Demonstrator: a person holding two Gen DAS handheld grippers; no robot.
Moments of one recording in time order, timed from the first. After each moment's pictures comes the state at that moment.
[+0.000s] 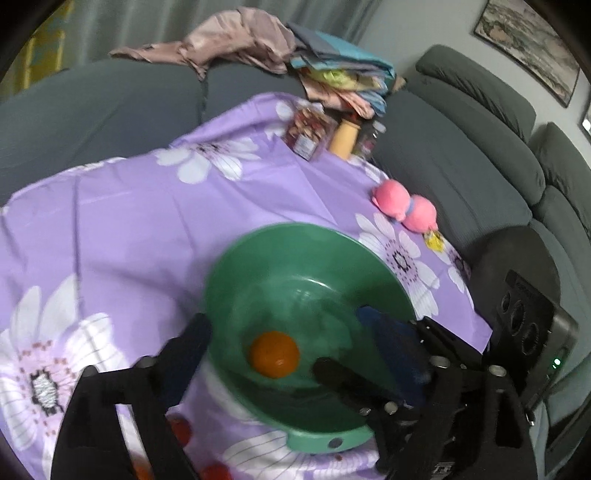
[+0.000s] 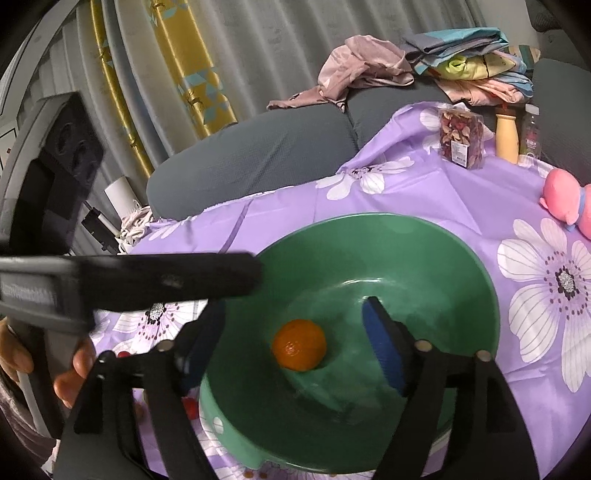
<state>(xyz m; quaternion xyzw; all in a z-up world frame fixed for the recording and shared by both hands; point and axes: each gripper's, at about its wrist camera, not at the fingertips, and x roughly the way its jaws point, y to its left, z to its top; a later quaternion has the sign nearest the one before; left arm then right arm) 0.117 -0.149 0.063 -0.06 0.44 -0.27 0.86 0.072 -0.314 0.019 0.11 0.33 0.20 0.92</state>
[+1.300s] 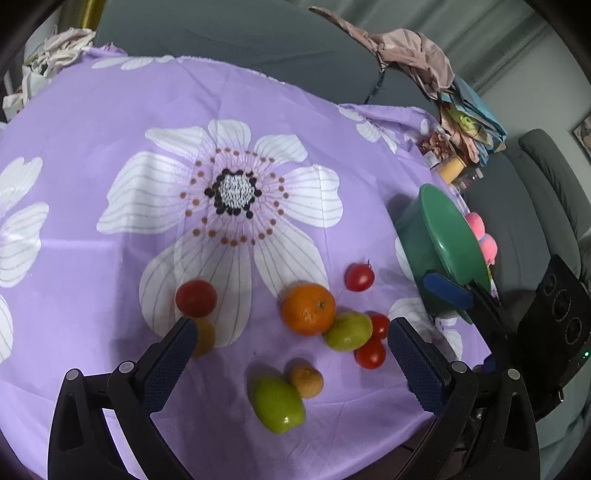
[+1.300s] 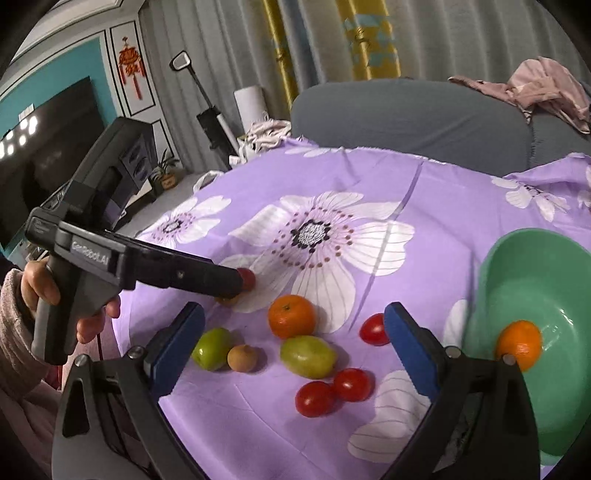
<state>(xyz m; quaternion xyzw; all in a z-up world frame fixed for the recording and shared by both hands) 0.016 0.034 0.000 -0.21 0.50 -0.11 0.83 0.023 -0.175 0.019 -0.04 0.35 0.44 0.82</state>
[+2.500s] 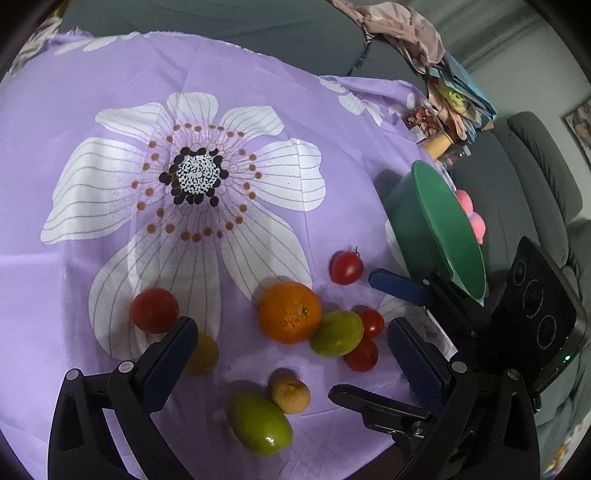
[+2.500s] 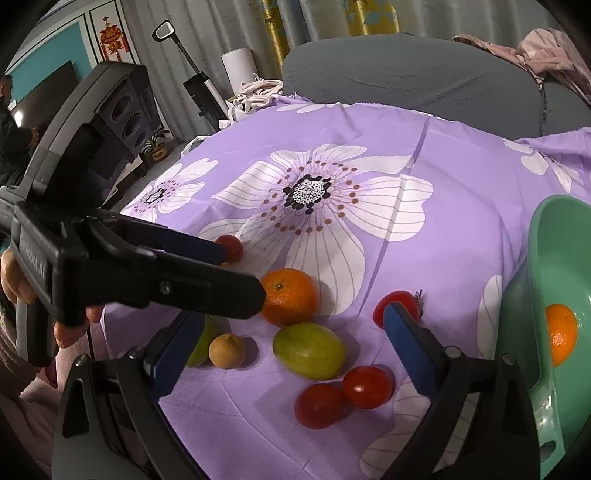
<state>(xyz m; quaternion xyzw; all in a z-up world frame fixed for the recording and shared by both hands) 0.040 0.025 -0.015 -0.21 0.54 -0.16 0.80 0.038 -0.147 -0.010 -0.06 0.42 0.42 0.80</state>
